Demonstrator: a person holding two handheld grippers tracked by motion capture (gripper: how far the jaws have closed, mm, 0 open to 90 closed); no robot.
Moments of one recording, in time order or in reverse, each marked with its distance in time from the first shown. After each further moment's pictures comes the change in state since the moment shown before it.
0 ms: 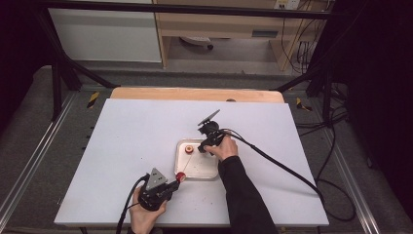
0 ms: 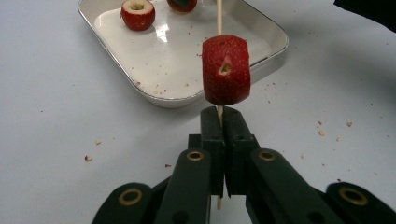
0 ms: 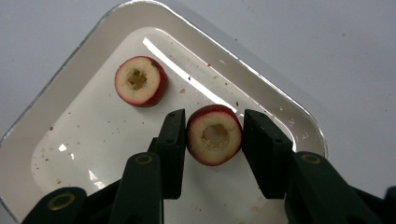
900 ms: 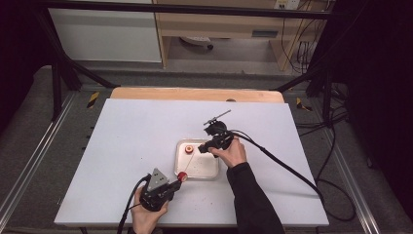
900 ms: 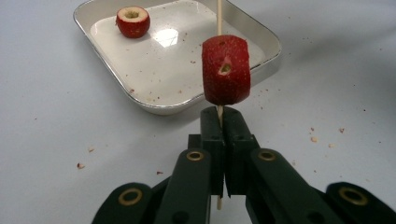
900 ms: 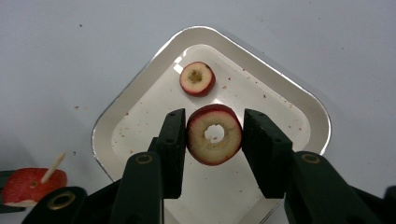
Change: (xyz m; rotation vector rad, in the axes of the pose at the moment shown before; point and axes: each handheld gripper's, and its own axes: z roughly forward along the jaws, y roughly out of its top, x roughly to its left) left arm -0.006 0.003 0.000 -0.015 0.001 0.010; right arm 0.014 -0.020 -0.048 -0.127 0.098 0.004
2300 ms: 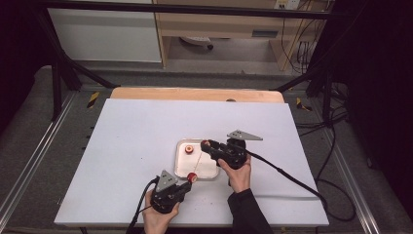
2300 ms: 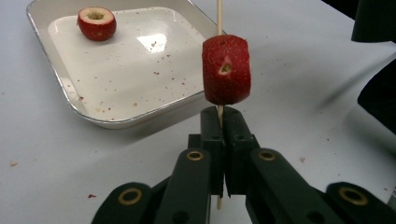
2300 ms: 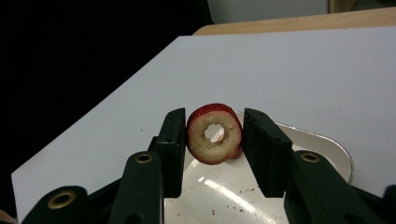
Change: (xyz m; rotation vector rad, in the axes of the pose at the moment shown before) left arm -0.025 0.004 0.015 -0.040 -0.038 -0.115; right arm 0.004 -0.068 -0.019 -0.598 0.130 0.139
